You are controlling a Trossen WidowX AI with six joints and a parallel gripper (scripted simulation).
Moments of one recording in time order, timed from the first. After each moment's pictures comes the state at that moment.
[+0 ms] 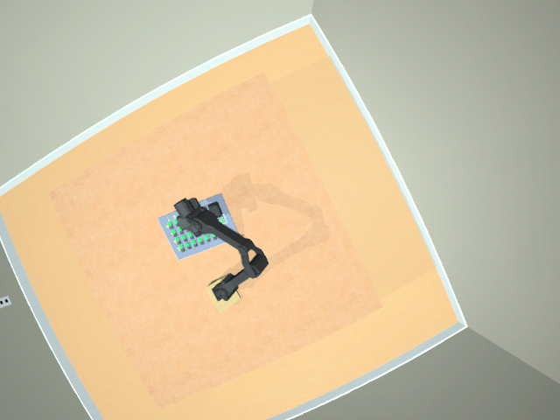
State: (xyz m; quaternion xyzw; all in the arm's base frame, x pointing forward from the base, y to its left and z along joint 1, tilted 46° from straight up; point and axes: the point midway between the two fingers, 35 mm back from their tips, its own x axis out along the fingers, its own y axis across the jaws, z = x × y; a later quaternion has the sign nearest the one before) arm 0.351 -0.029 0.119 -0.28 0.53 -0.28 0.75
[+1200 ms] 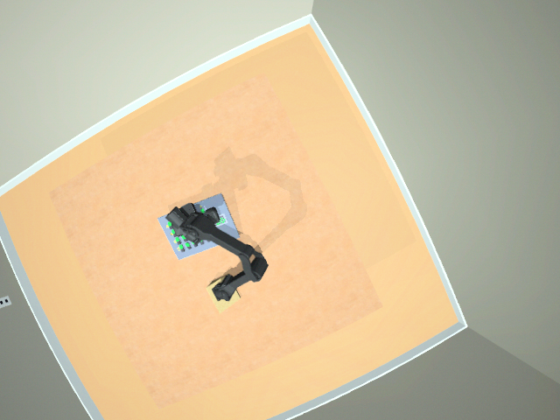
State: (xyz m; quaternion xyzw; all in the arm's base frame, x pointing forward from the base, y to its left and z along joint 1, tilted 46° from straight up) arm 0.332 0.019 0.152 -0.28 0.52 -0.27 0.76
